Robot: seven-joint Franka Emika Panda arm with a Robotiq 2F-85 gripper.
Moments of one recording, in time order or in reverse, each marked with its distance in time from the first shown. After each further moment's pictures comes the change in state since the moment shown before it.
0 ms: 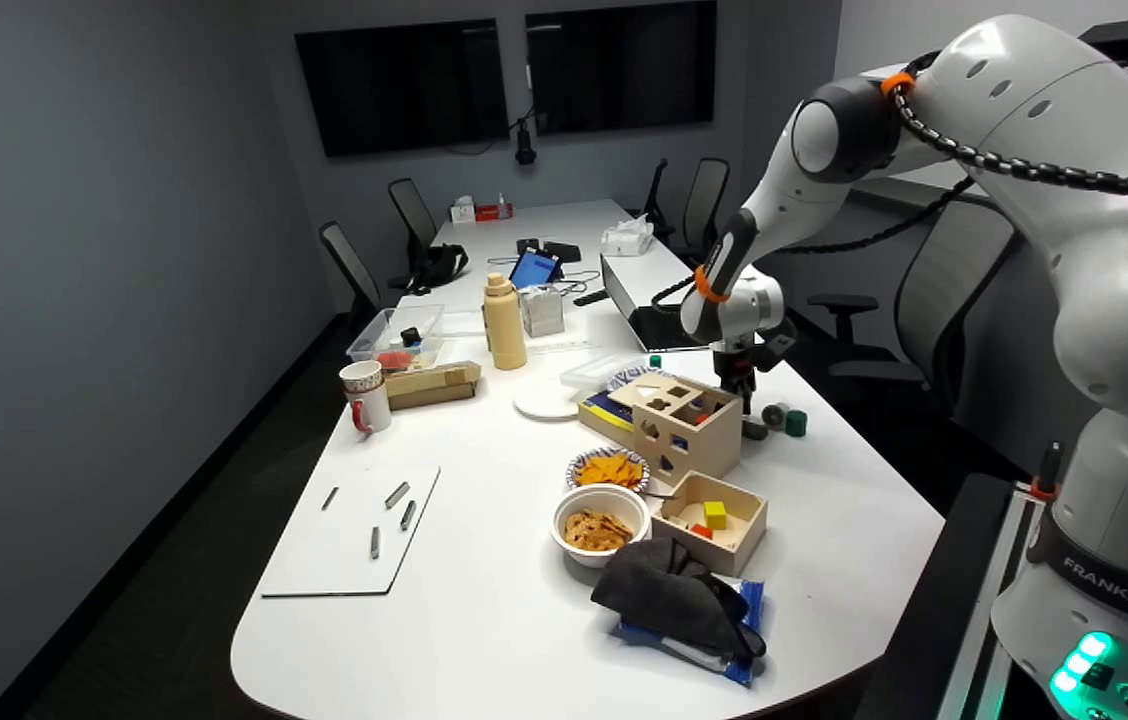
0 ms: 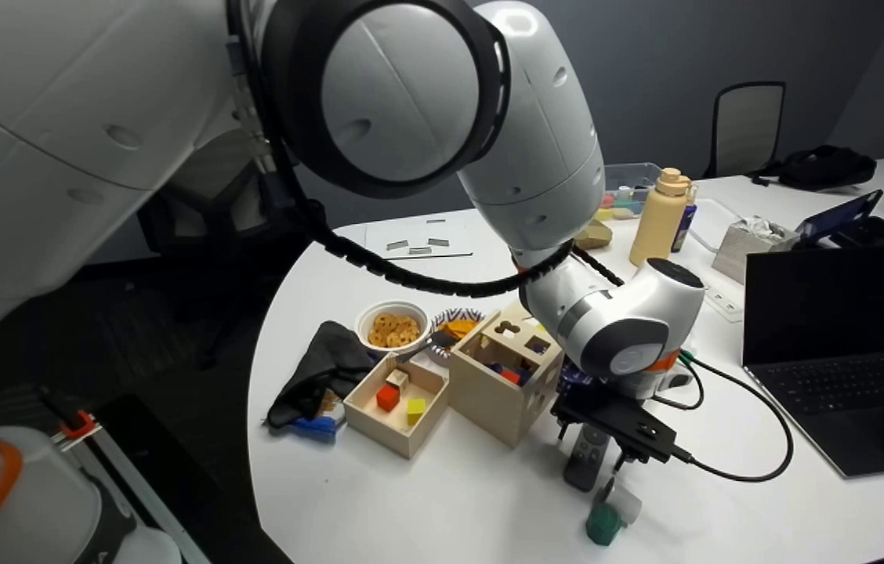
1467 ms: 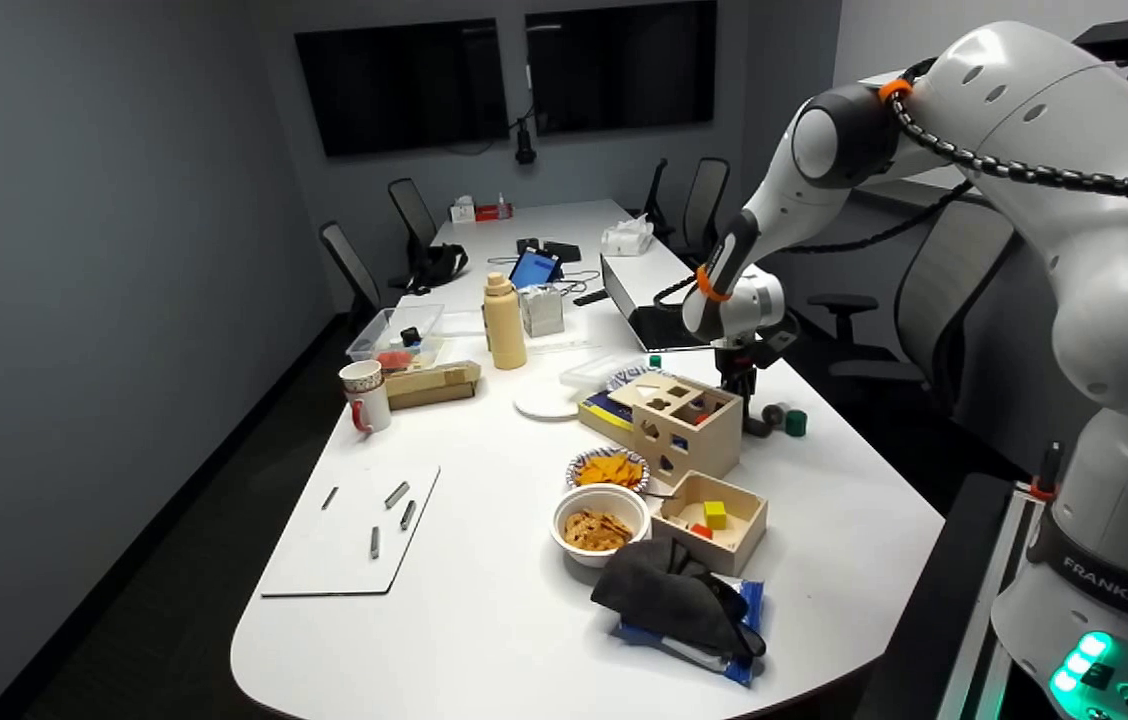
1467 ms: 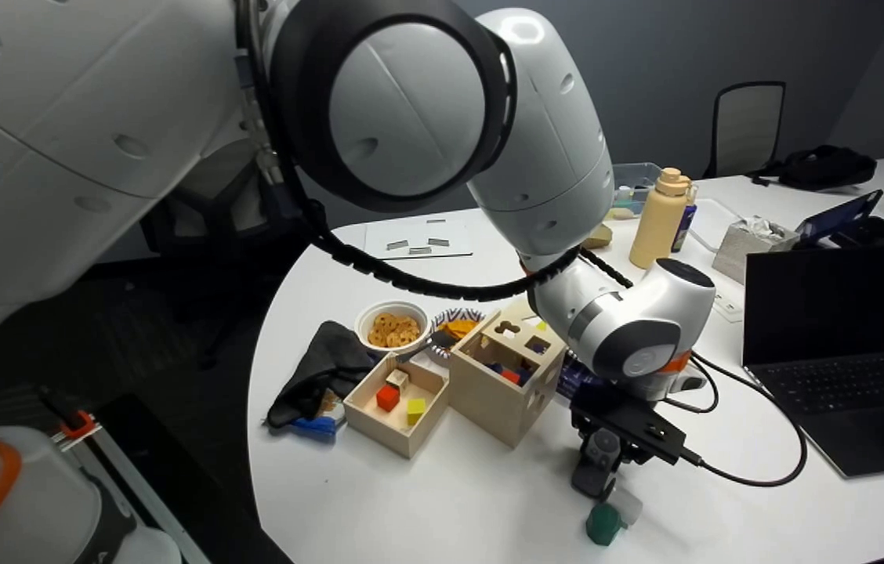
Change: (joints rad) arm -0.013 0.021 -0.004 0.046 -0.024 -0.007 0.072
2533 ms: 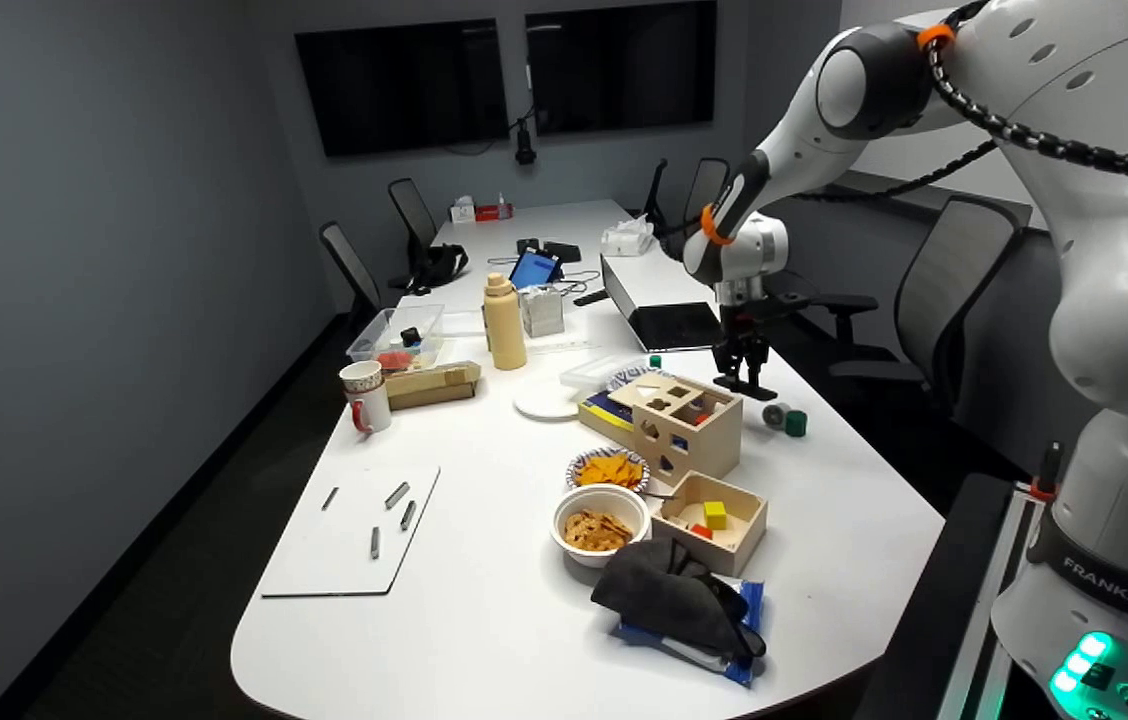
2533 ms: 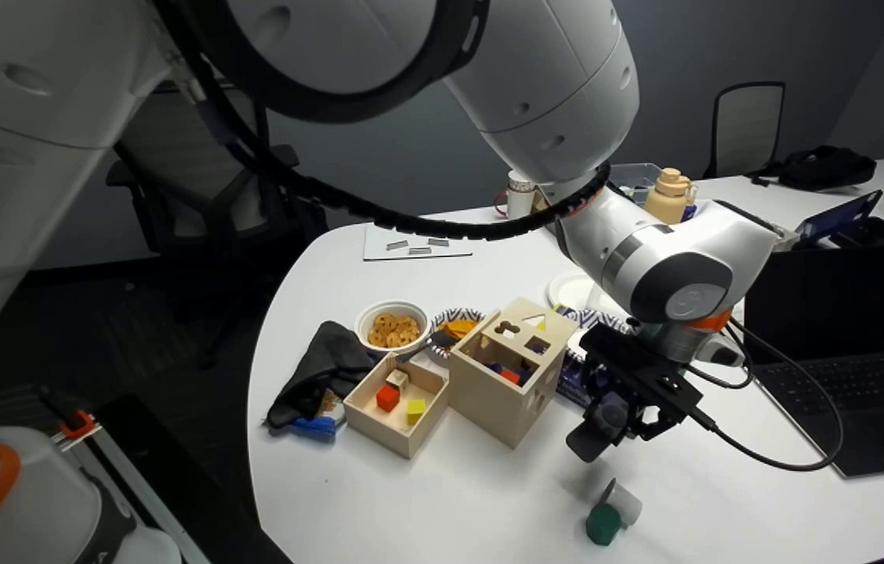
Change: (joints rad) arm -0.021 -0.173 0.001 -0.020 0.044 -0.275 0.192
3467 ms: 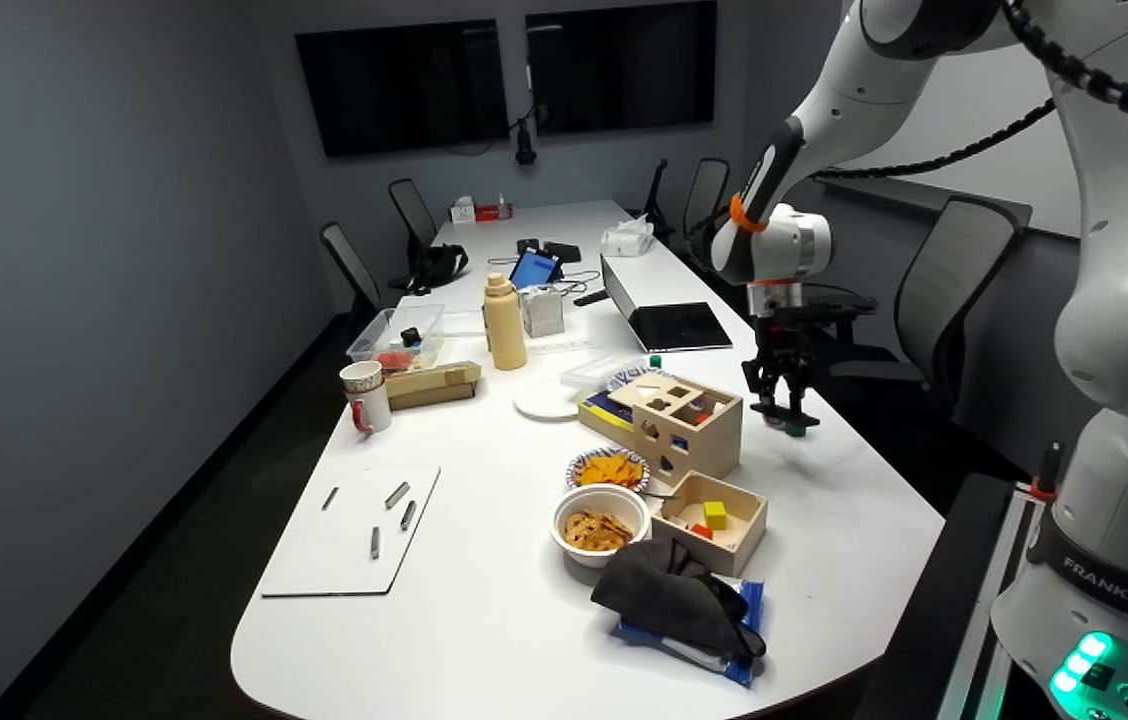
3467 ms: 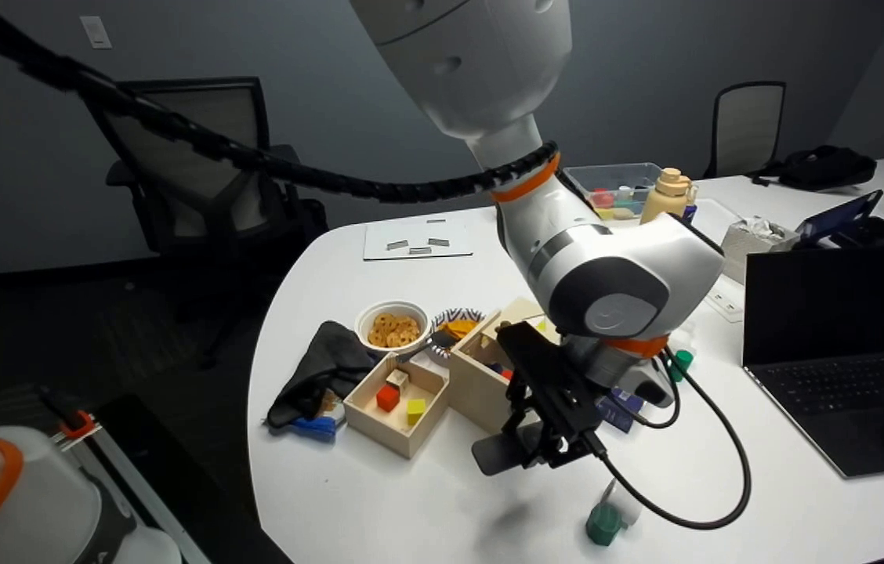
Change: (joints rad) arm 0.040 -0.260 -0.042 -0.427 0.088 0.006 0.125
